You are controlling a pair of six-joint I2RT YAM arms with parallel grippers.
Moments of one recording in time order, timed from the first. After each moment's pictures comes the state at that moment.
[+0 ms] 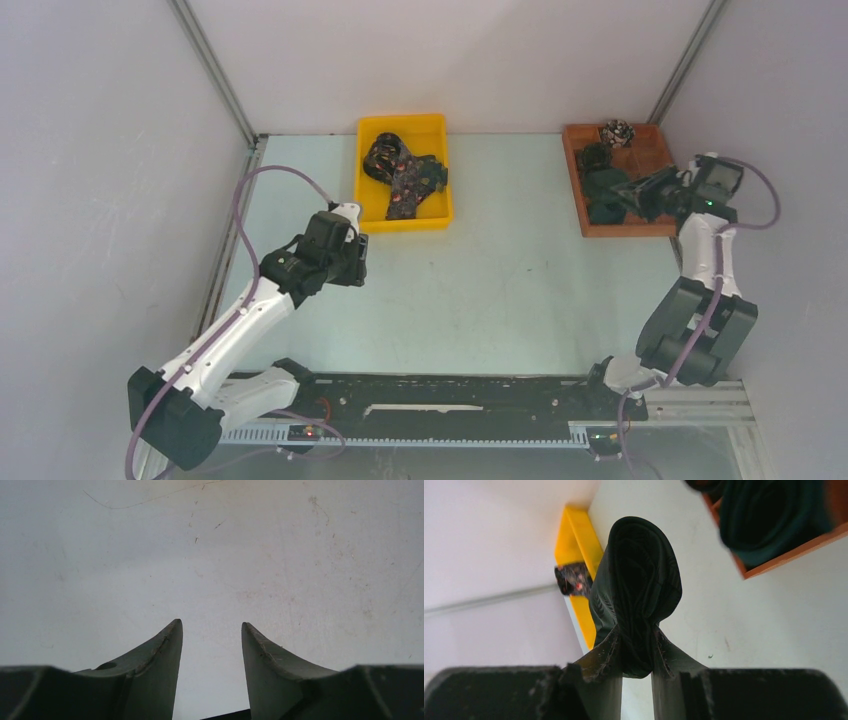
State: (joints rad) left arm -0.50 1.03 0.88 -0.72 -0.15 -0.26; right arm -0.43 1.48 1.15 -0.39 -0.67 0.76
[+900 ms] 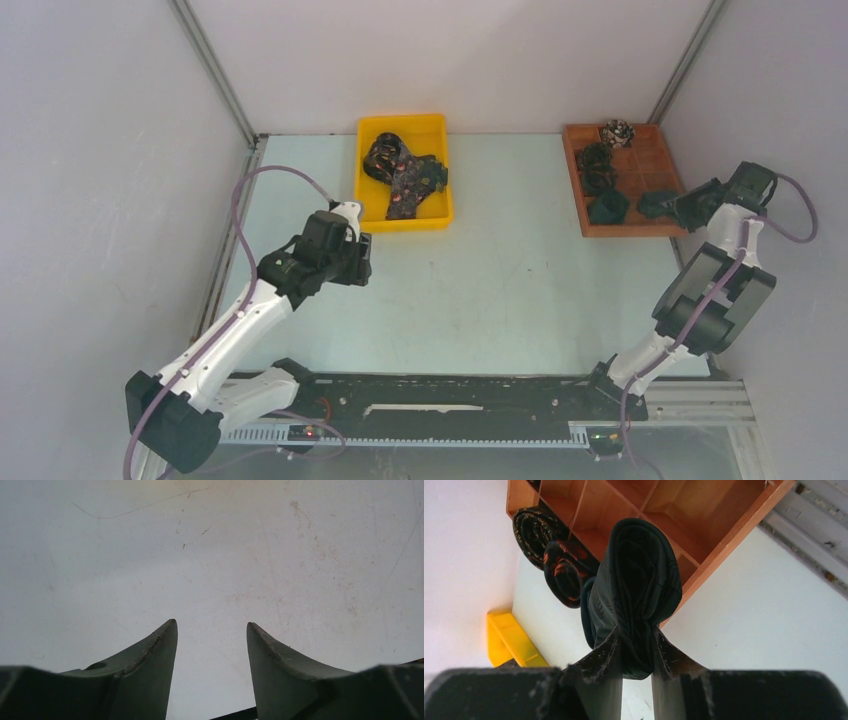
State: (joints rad) left arm -0.50 1.01 0.87 -0.70 -0.10 -0.25; right arm -0.64 1.69 1.29 -0.43 -0.39 0.64
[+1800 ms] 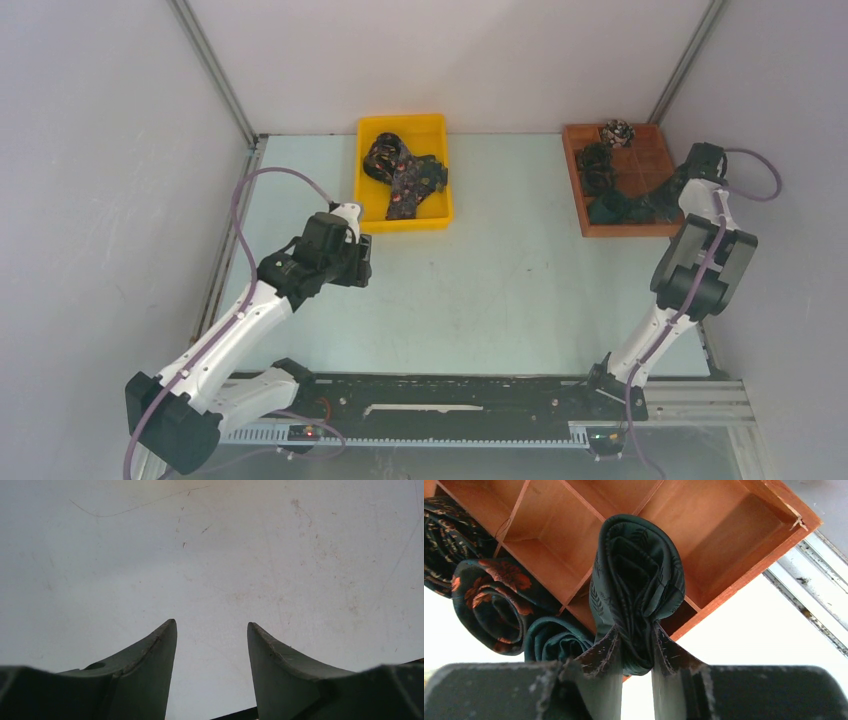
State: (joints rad) left arm -0.50 1.00 0.86 -0.69 -0.10 -0.25; right arm -0.47 1.92 1.47 -0.49 -0.08 0.50
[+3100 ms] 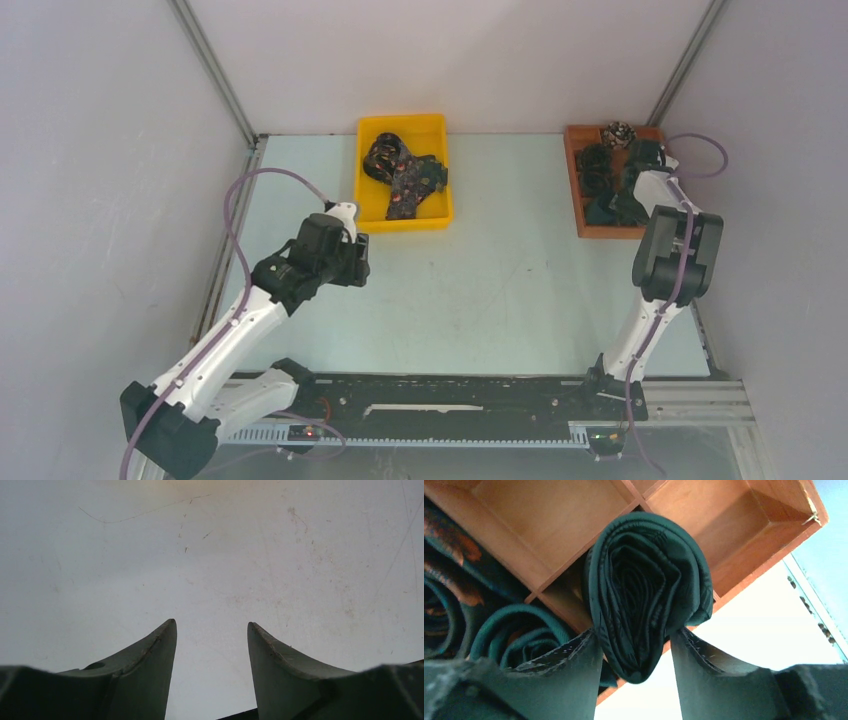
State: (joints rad) left arm -0.50 0.96 0.86 -0.69 -0.11 -0.25; right arm -0.23 2.00 1.48 -0.55 0.36 0.39
